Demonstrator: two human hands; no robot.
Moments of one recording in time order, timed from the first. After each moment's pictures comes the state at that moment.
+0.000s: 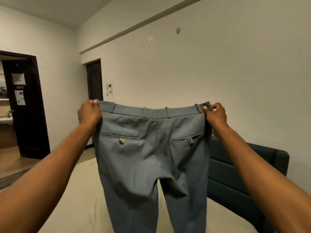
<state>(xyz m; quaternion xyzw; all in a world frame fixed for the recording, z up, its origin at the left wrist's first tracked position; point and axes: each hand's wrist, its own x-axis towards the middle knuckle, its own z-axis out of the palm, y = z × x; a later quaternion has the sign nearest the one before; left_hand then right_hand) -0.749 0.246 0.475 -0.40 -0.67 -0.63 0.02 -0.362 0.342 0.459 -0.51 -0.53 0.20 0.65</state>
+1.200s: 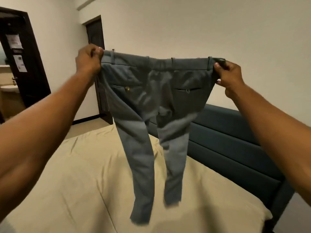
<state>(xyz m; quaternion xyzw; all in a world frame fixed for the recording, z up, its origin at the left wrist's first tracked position) -0.805 0.361 0.475 -0.49 -0.59 -0.64 0.02 -0.396 0.464 0.448 -0.39 -0.60 0.28 0.64</state>
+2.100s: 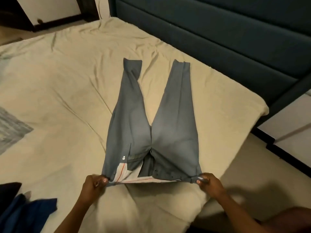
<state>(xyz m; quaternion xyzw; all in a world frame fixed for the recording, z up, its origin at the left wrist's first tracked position) -0.780 0.000 -0.288 -0.47 -0.76 -0.28 -0.36 -0.292 0.124 -0.280 -0.68 -0.60 0.42 0.03</state>
